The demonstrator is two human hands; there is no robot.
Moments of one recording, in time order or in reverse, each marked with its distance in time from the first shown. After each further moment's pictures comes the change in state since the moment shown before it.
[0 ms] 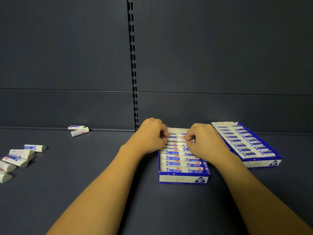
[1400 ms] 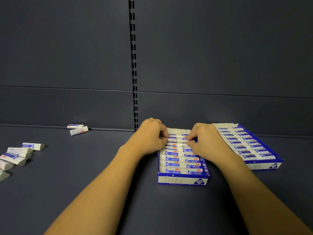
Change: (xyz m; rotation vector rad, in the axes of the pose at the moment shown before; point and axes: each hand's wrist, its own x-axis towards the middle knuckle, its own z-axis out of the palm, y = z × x) left_hand 0.000 -0.002 0.002 -0.024 0.031 -0.001; right_hand 0.006 0.004 -0.005 -0.001 -0.058 0.029
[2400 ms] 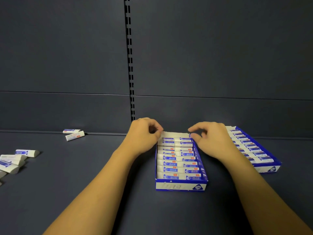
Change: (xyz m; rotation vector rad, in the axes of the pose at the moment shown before) left_hand 0.002 -0.008 -0.005 -0.228 0.203 -0.167; right_hand -0.005 0.013 -0.019 0.287 0.172 0.038
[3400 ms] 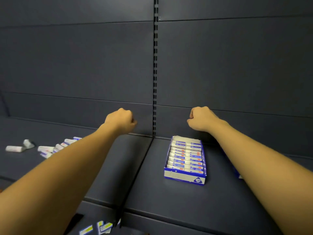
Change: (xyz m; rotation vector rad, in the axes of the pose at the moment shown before) left_hand -0.022 -0.006 -0.131 0.759 -0.073 -0.336; right_hand 0.057 -0.071 -0.030 -0.240 -0.219 -0.070
